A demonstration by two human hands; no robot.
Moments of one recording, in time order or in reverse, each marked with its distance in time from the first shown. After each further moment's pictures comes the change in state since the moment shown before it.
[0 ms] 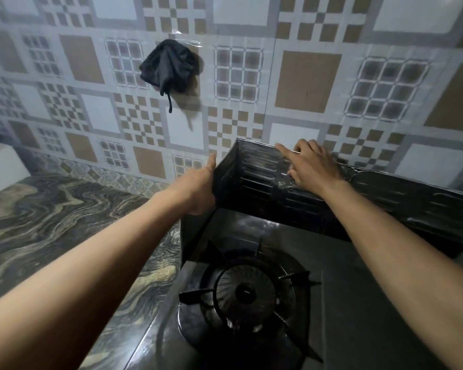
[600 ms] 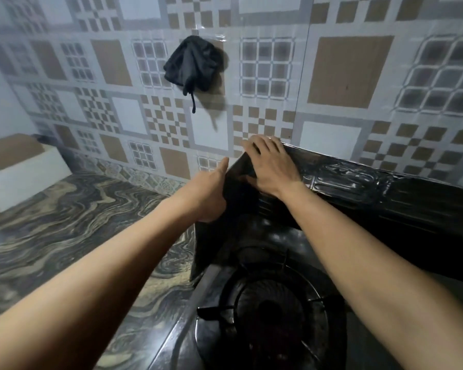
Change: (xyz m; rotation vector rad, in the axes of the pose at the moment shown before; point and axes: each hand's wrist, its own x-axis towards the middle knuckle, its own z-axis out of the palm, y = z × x) left_hand -0.006 -0.006 -0.013 0.029 0.010 -0.080; right_hand 0.077 -0.114 0.047 0.109 0.183 -0.242
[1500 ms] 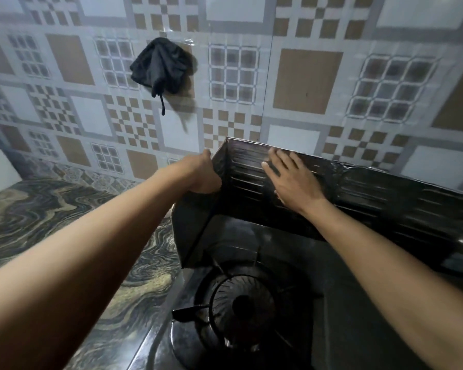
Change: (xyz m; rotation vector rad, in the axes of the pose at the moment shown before) left_hand 0.039 0.032 -0.019 -0.005 -0.084 -0.076; right_hand -0.093 0.065 -0.030 -0.393 -0.220 0.014
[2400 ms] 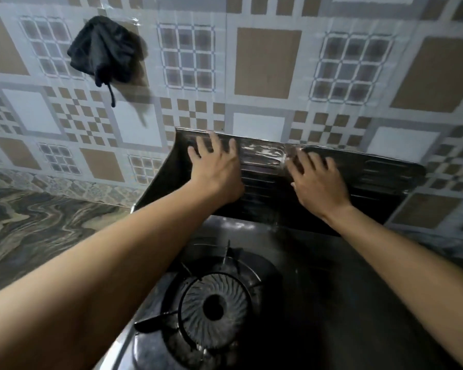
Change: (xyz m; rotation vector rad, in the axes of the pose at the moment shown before) left_hand 0.024 0.084 0.064 0.306 0.165 0.253; right_hand -0.087 0.055 0.005 -0.116 -0.031 0.248
